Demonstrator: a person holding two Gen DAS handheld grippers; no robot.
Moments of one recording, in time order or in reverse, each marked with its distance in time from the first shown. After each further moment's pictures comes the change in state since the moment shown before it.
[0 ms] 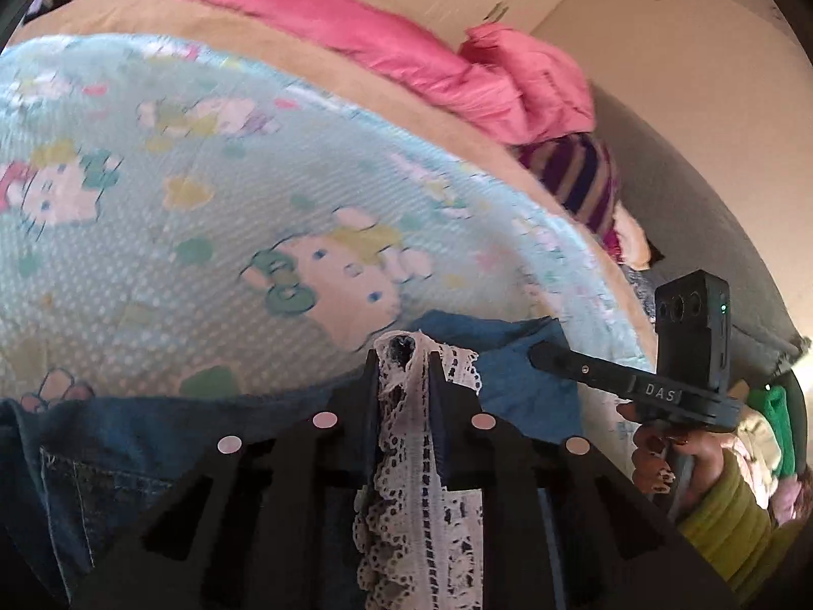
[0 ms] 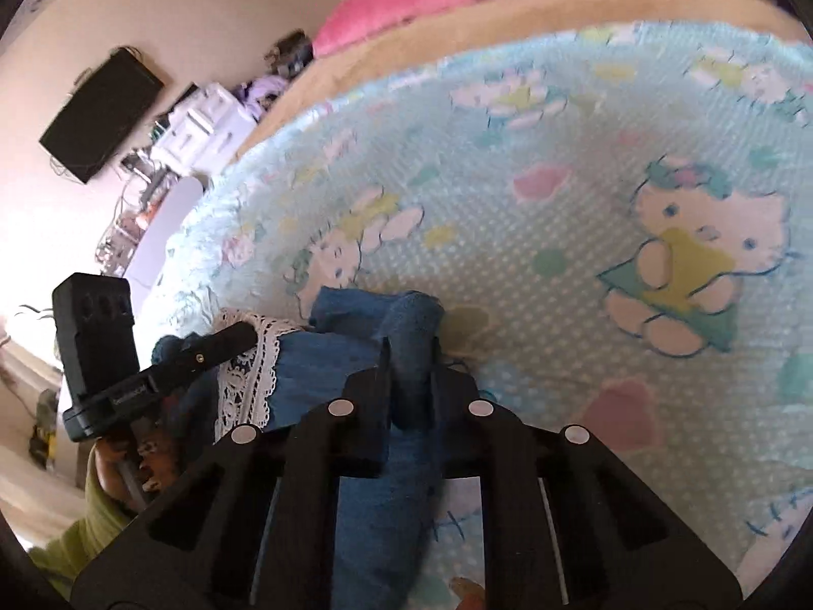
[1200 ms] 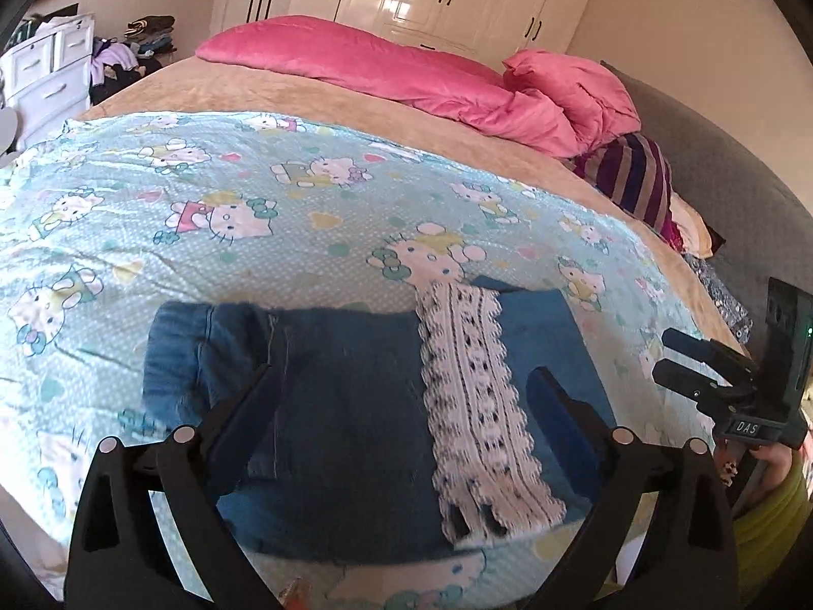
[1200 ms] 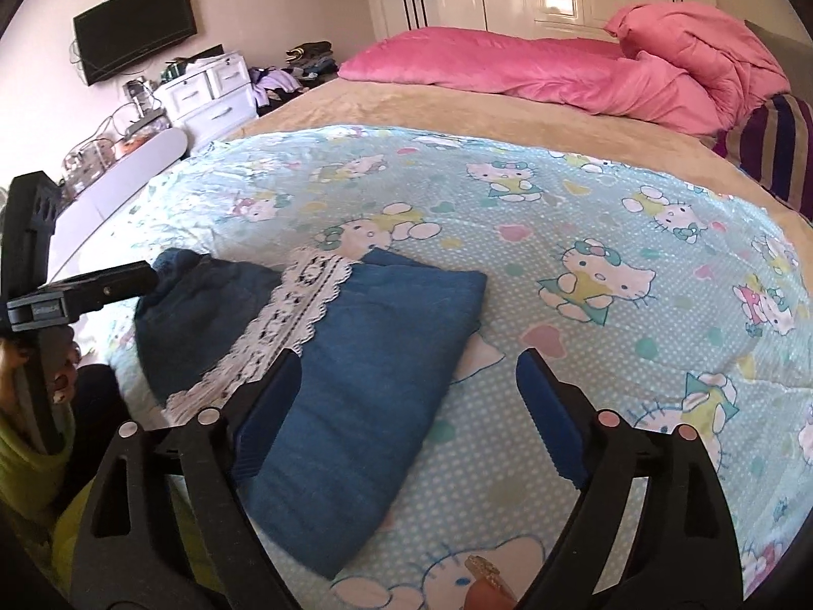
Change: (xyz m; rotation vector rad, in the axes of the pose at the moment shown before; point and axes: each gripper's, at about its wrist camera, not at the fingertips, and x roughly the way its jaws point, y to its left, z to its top) left arm -0.129 -0.037 -0.053 0.073 -0.086 0.314; right arm -0.087 0.083 -0.075 -0.326 -0.120 -0.232
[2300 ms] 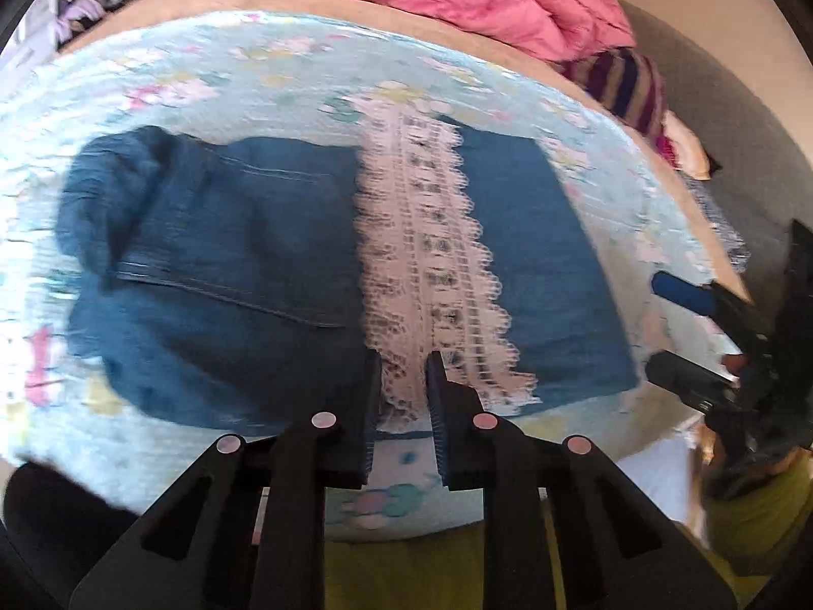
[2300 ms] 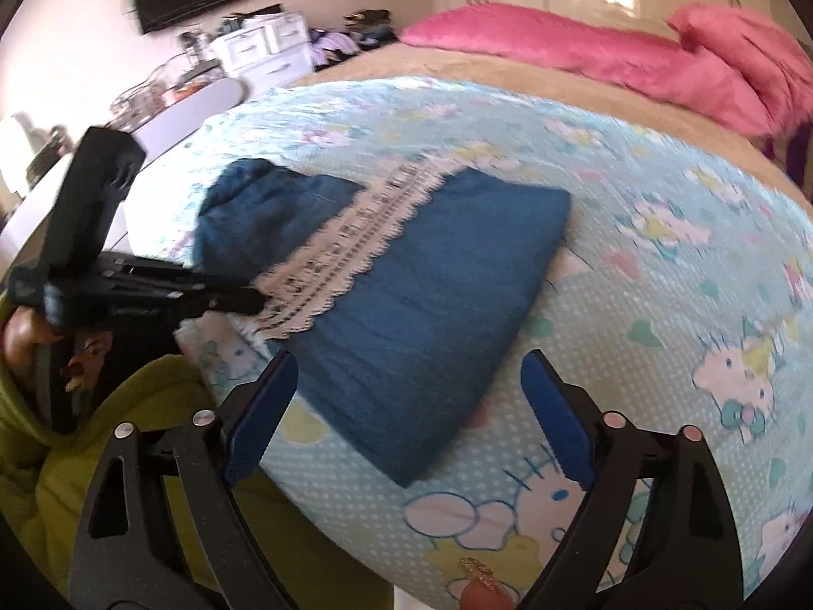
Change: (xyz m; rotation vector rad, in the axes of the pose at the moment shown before) left arm 0.033 -0.030 -0.074 0.019 0.254 -0.024; right arm -0.001 0.049 -0.054 -0.149 0.066 0.116
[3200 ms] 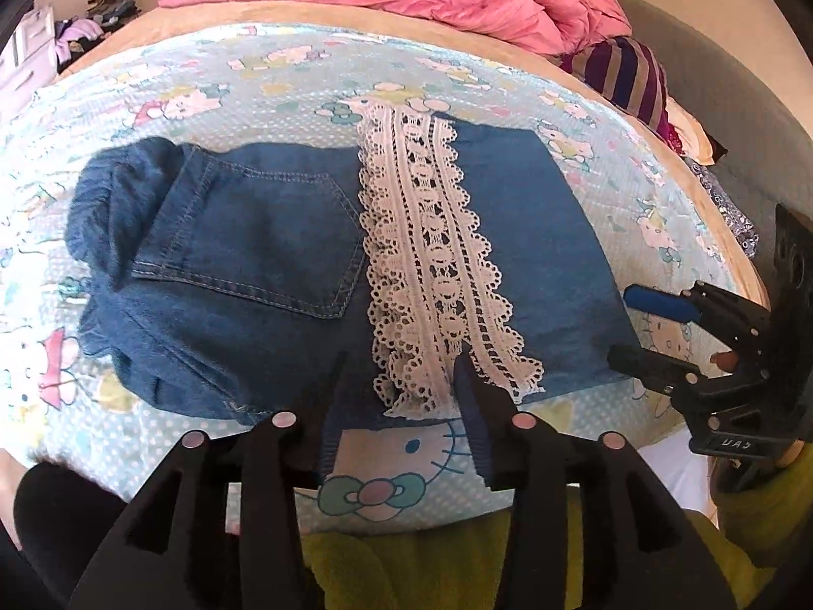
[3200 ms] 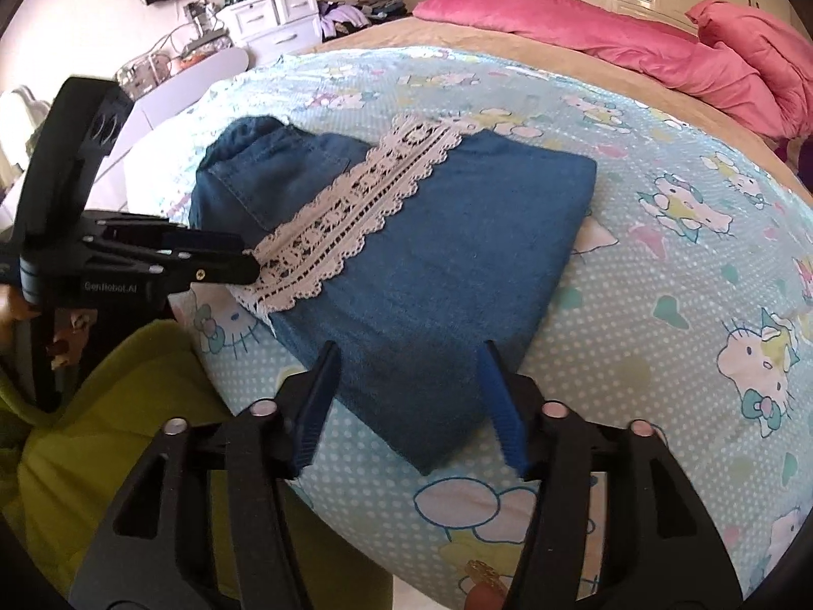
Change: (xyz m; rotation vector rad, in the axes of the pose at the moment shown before) left arm -0.007 -0.005 -0.004 0.049 -0.018 0.042; right arm 0.013 -0.001 -0.010 0.006 0.065 -0.013
